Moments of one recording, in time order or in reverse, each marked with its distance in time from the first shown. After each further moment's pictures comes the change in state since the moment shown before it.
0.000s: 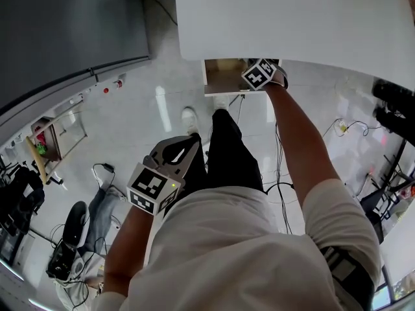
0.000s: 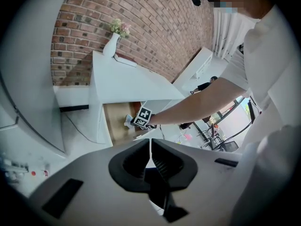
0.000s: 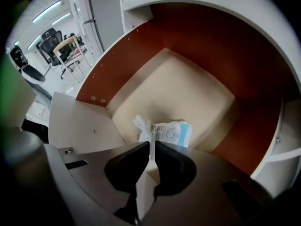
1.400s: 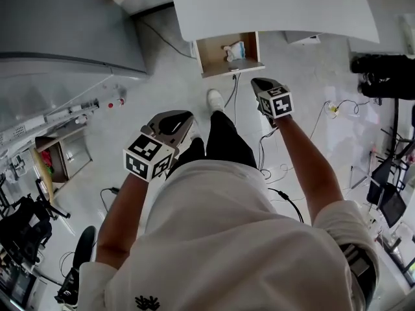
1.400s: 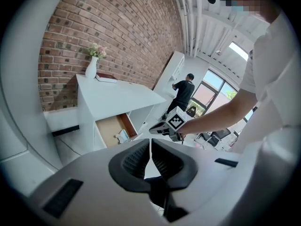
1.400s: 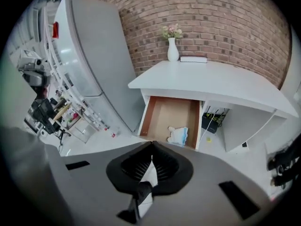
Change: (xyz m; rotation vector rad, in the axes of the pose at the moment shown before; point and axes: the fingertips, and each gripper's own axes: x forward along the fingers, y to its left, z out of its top) left arm -0.124 -0.058 -0.041 0.252 -0.100 -0.118; right arm -0.276 0.159 -0.050 0.562 -0.377 -0.001
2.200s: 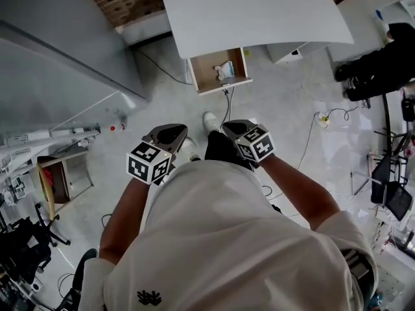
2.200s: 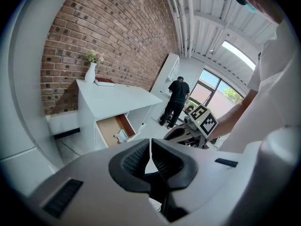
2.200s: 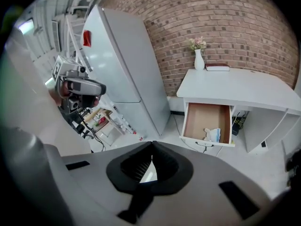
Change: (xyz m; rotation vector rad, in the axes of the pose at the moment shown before) left arm -0.059 -0.042 -0.033 0.046 -0.022 -0.009; right arm -0.110 0.205 -0.025 -0.025 -0.061 0.205
